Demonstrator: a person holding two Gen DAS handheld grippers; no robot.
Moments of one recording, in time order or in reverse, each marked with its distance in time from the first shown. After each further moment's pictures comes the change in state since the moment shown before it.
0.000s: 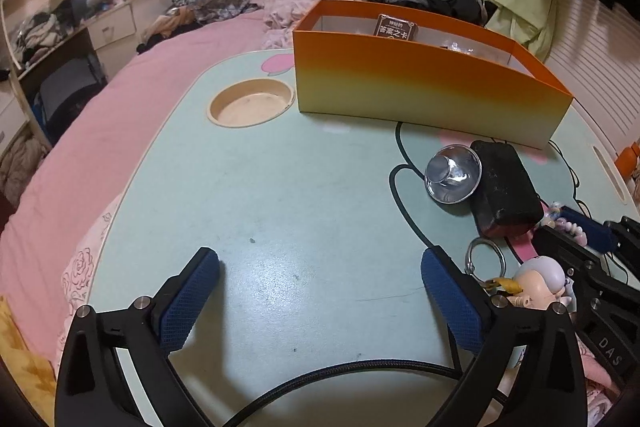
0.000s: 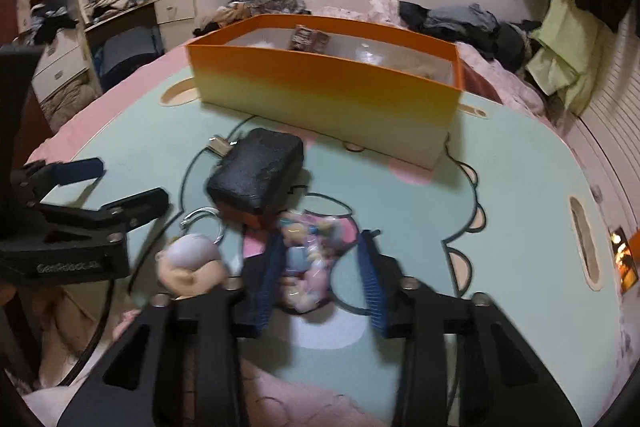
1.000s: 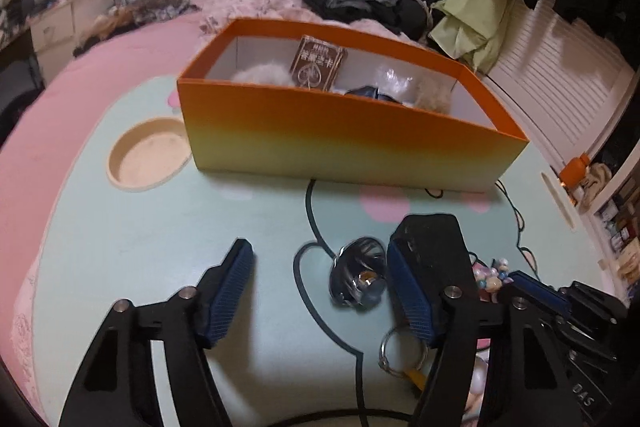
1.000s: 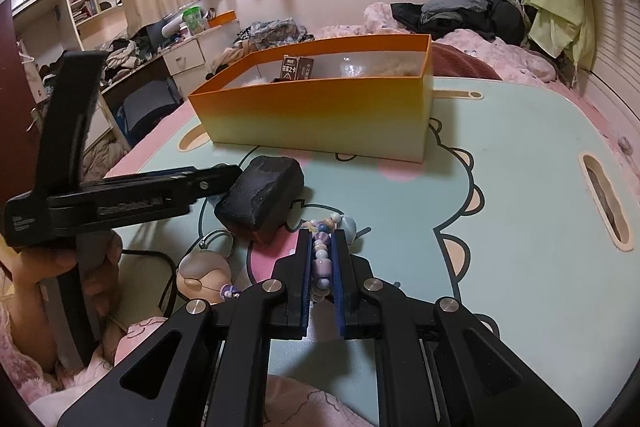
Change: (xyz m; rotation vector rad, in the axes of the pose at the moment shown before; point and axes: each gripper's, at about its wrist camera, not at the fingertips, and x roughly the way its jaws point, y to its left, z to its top) left arm 0.023 -0.028 0.047 0.031 0.001 -0.250; right arm -0.011 -0.040 -0.003 0.199 -0.074 0.162
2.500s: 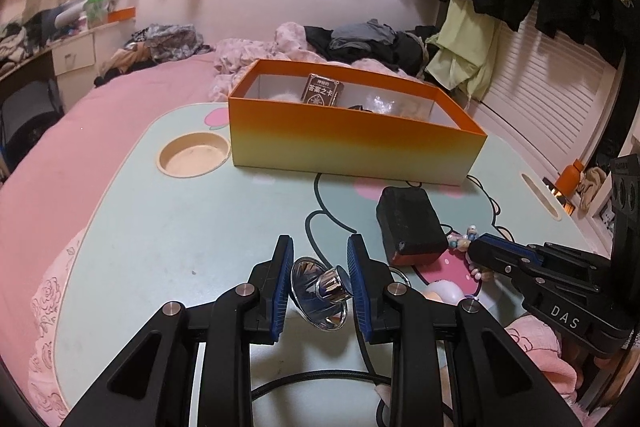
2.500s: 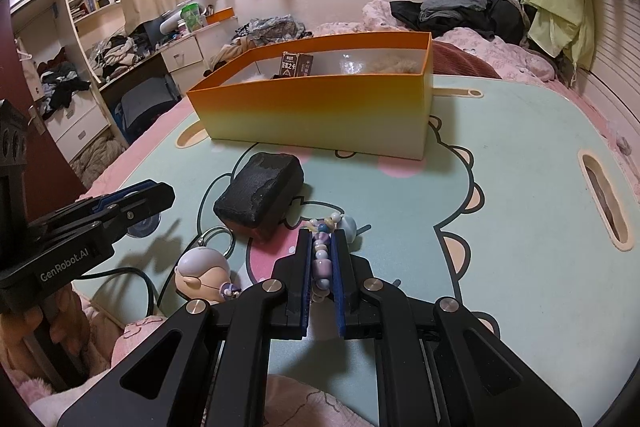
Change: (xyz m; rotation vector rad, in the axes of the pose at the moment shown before) left arm -0.059 -0.001 -0.047 0.013 -0.169 0.035; right arm -0.001 -0.001 -0.001 -0.006 0.005 -0.011
